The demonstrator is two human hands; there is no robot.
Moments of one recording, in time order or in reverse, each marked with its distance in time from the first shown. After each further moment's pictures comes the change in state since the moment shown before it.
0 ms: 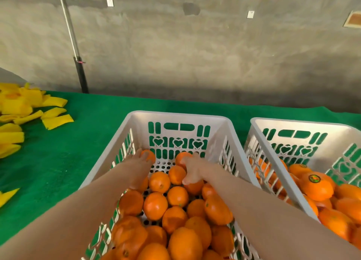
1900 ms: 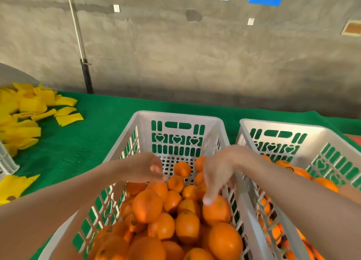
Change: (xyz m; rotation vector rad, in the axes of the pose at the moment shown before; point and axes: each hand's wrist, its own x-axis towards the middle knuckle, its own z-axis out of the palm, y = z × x) left_hand -0.093 0.010 -0.055 -0.620 0.006 0.223; right_hand -0.146 -0.002 -0.060 -0.288 -0.367 -0.036
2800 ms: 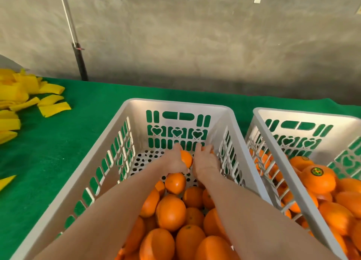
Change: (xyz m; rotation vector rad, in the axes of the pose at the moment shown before) left_hand 0.157 -0.004 0.067 -0.430 0.084 -0.225; right_hand 0.193 0.011 0.038 0.284 0.707 0.407
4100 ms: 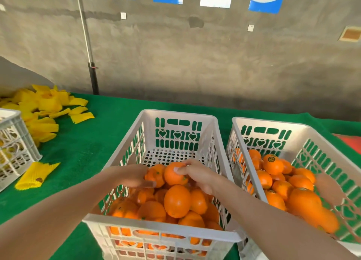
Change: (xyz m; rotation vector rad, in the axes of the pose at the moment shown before) left_hand -0.220 -0.008 -0.048 0.473 -0.192 -0.068; right_hand -0.179 0.016 -0.082 1.175 -0.553 -0.081
